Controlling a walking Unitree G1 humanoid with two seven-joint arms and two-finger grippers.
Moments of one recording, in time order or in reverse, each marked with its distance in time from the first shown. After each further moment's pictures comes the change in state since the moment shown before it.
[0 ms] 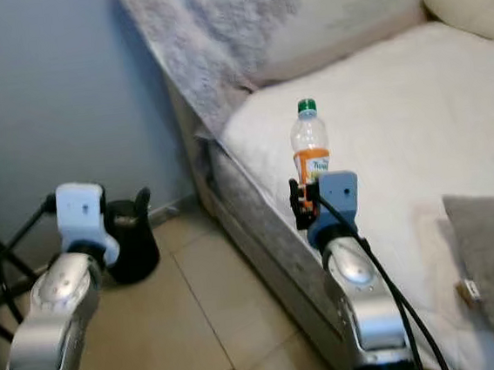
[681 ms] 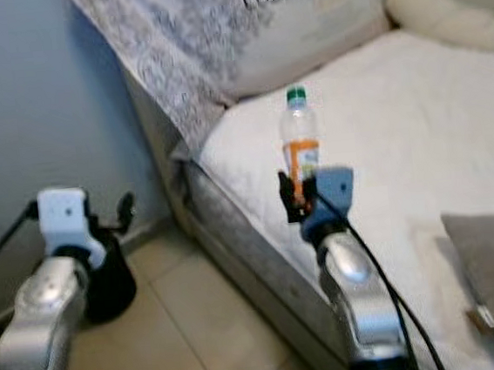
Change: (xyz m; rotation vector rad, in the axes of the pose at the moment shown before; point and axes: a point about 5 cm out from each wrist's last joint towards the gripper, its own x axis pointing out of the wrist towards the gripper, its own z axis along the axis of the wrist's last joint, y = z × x) left arm 0.003 0.010 0.004 -0.006 -0.007 0.032; right arm 0.001 0.003 0.003 0.112 -0.055 0.091
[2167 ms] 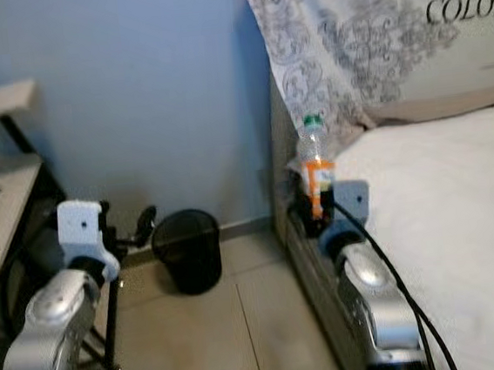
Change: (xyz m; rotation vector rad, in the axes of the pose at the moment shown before) left arm -0.008 -0.011 -0.007 -0.050 0.008 -0.122; right arm -0.005 -0.020 -0.020 0.012 0.142 -0.051
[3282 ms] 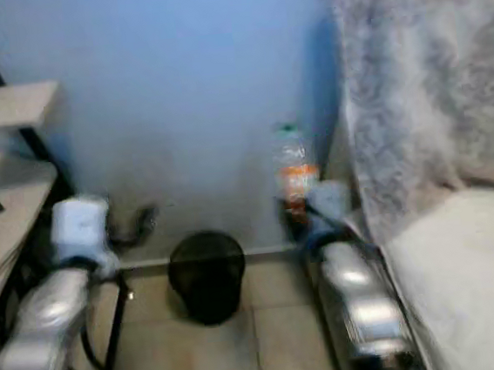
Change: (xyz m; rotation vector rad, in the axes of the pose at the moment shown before) left arm -0.004 0.011 -0.005 0.105 0.025 0.035; right arm 0.011 0.029 -0.010 -0.070 0.040 0.134
